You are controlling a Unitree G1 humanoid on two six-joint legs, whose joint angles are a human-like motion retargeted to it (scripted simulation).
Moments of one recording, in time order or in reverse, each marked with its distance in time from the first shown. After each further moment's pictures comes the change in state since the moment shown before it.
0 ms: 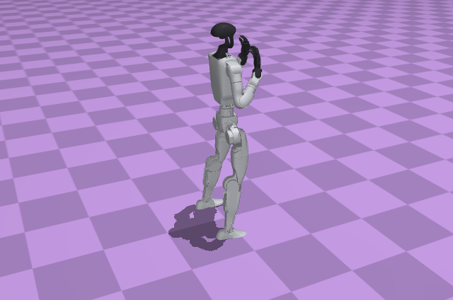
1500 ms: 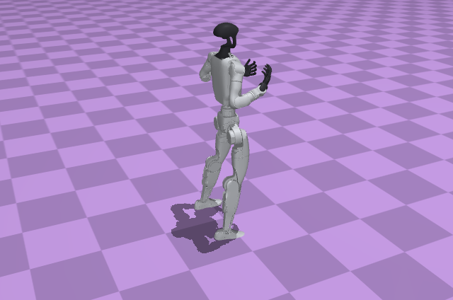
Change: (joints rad) left arm 0.401 0.306 -0.028 0.259 0.187 0.093 -0.005; right arm 0.311 -0.016 -0.033 0.266 -0.156 0.069 0.002; waist 0.052 0.003 -0.002; left_leg 0.022 0.002 -0.001 -0.001 -0.015 0.006; right_leg 0.025 -0.001 -0.016 0.004 -0.023 0.000
